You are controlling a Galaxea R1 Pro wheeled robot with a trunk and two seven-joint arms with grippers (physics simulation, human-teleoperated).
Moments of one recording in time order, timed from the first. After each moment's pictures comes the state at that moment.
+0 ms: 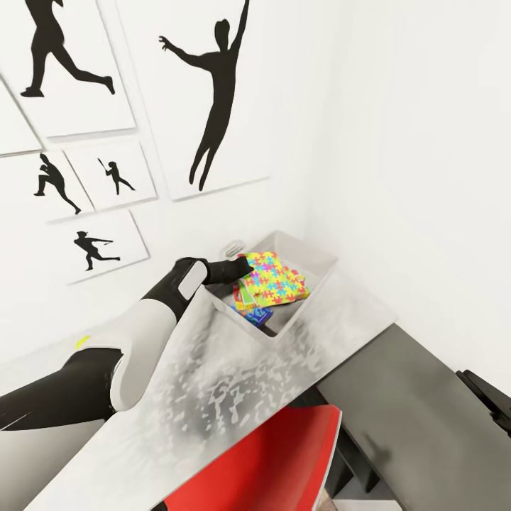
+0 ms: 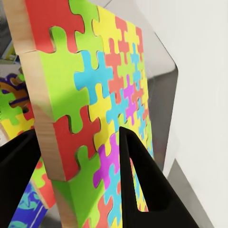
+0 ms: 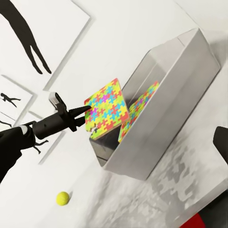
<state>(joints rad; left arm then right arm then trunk) -1.30 -0.17 0.04 -0.38 0.42 0.62 -0.31 -0.08 -0.20 -0.84 -1.56 -0.64 0.81 1.19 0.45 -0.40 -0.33</state>
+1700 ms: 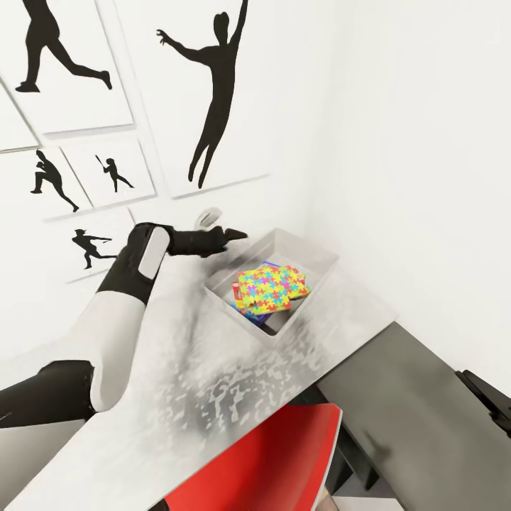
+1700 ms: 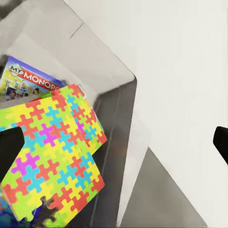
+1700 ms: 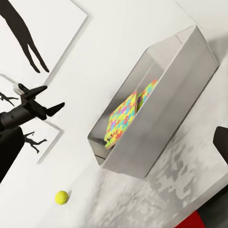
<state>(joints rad) -1.27 -0.07 0.05 -0.81 0.44 1.02 -0.40 -0.08 -0.20 -0.84 -1.56 -0.64 0.80 1.19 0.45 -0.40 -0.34</state>
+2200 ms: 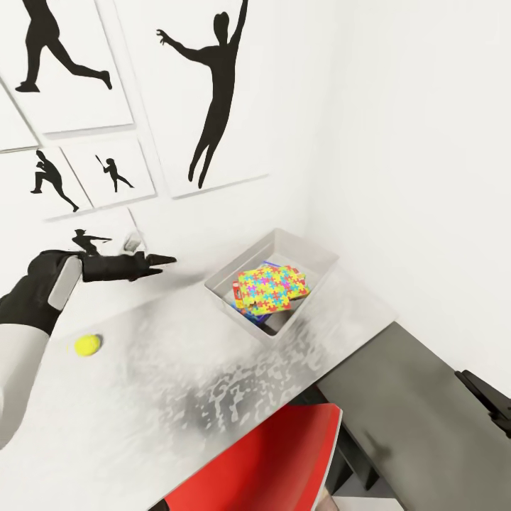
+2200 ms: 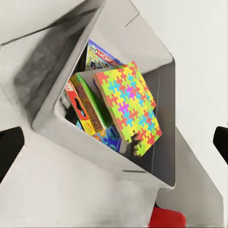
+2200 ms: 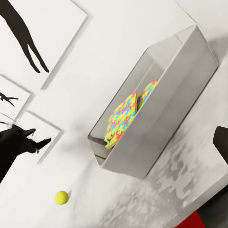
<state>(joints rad) -1.13 0.37 -0.05 -0.86 0.43 1.04 -0.84 -0.08 -0.20 -0.84 -1.56 -0.64 0.80 1.19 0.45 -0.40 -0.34</state>
